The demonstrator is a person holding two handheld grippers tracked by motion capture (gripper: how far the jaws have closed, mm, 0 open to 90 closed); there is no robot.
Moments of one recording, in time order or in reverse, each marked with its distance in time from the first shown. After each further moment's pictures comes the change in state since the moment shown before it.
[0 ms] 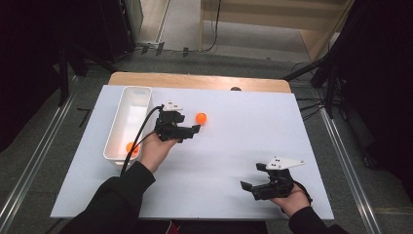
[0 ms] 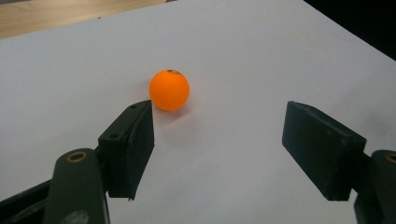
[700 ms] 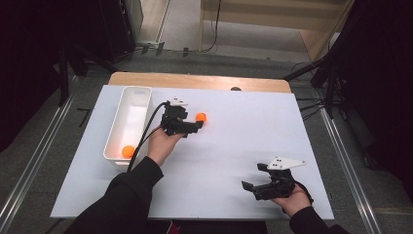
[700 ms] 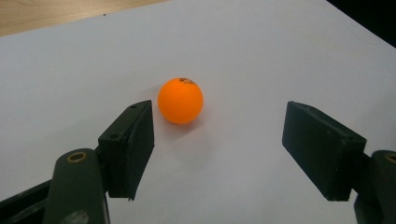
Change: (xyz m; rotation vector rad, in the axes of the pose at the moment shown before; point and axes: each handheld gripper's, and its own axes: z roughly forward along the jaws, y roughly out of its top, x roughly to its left) left arm 0.007 0.010 0.025 0.022 0.031 -0.020; right arm -0.002 -0.002 -0.002 -0.004 -0.002 0.004
